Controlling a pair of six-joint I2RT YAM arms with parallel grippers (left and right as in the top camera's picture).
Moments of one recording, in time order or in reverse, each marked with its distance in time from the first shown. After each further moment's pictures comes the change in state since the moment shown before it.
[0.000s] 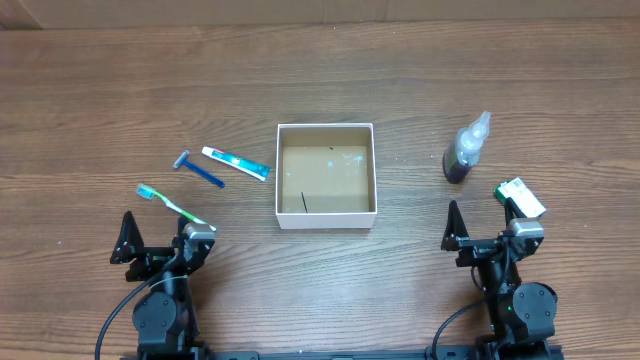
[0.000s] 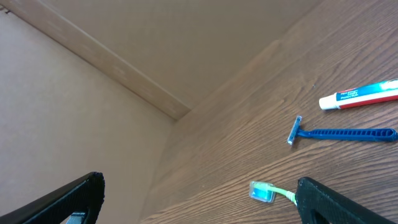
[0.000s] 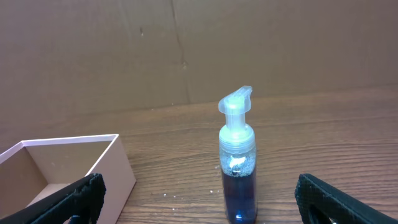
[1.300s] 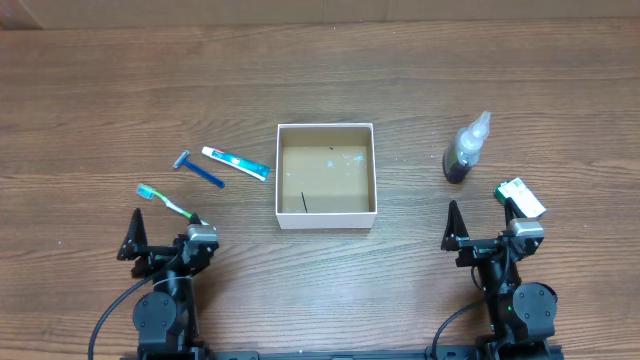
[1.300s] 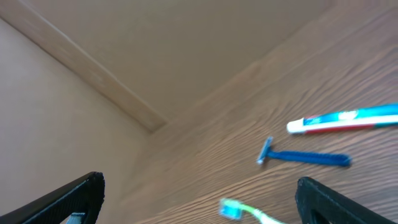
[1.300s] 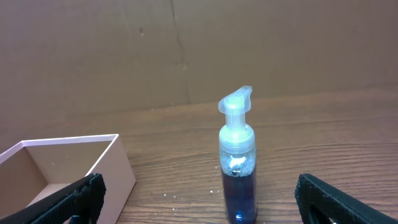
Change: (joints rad) left arm 0.000 0.000 0.000 -0.005 0.108 -0.146; right arm 0.000 0.000 0.000 0.000 0.000 0.000
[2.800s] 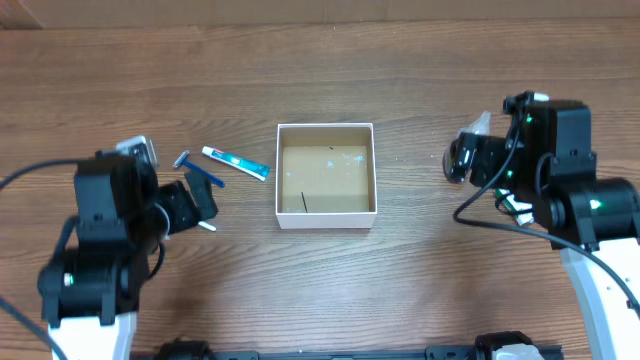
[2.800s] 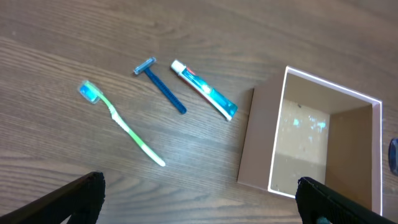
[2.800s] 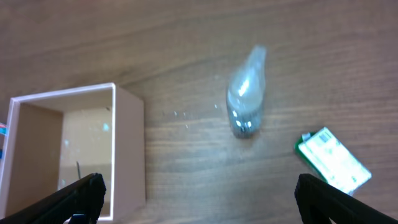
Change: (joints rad) left arm 0.000 0.965 1.153 -1.002 0.238 -1.007; right arm -0.009 1.170 1.289 -0.981 -0.047 0.107
